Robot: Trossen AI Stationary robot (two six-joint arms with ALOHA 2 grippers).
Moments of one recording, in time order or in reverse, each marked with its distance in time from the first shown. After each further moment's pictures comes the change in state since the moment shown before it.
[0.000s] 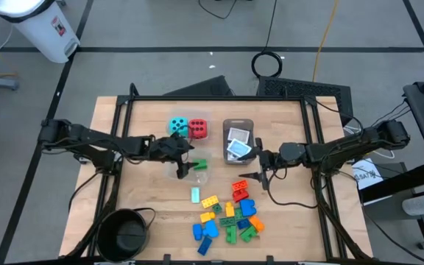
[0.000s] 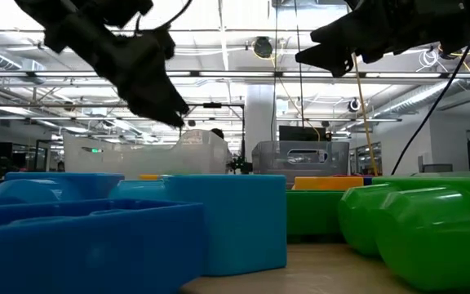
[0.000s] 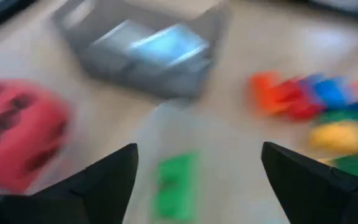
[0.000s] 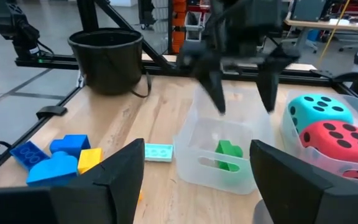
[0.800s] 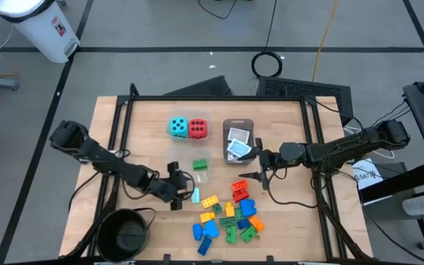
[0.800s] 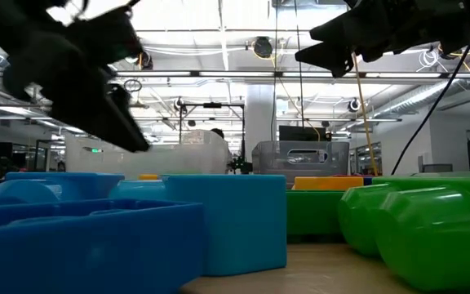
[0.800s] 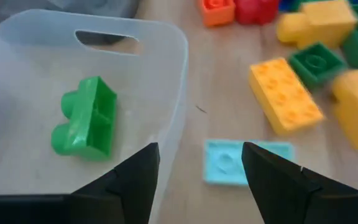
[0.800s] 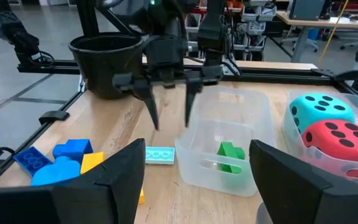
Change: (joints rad) left arm -0.404 0.228 0.000 -0.005 -0.306 -0.096; right arm 0.000 0.000 0.001 0.009 0.000 0.023
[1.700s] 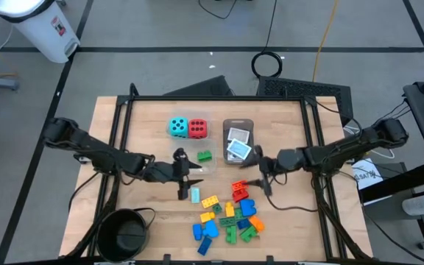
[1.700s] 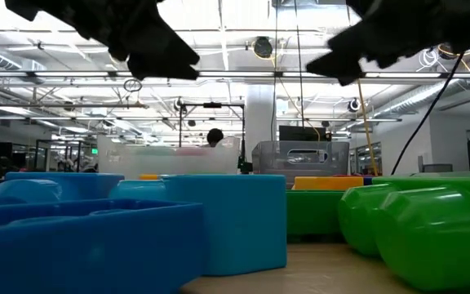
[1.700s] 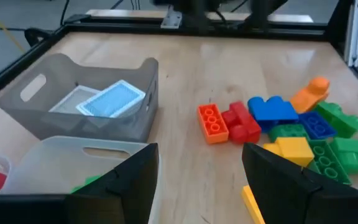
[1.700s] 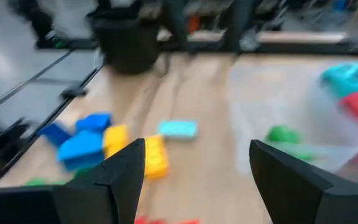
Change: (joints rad) left arm 0.110 -0.155 0.050 0.180 0.044 0.167; right arm 0.104 0.013 0.000 -0.110 -0.004 0.067
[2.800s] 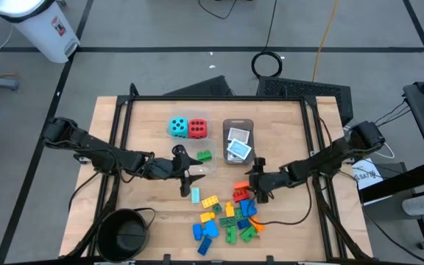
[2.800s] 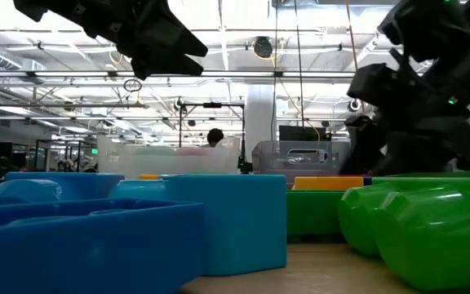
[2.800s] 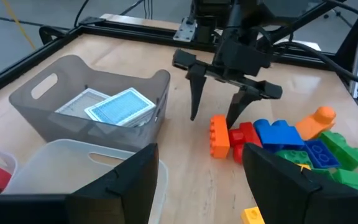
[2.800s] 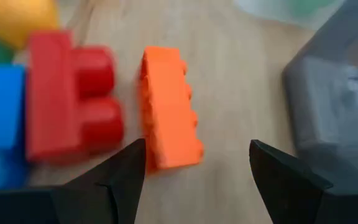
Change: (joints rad) left arm 0.029 -0.003 -0.001 0.050 -0.010 -0.071; right arm 0.114 0.370 0.000 -0.159 0.322 0.007
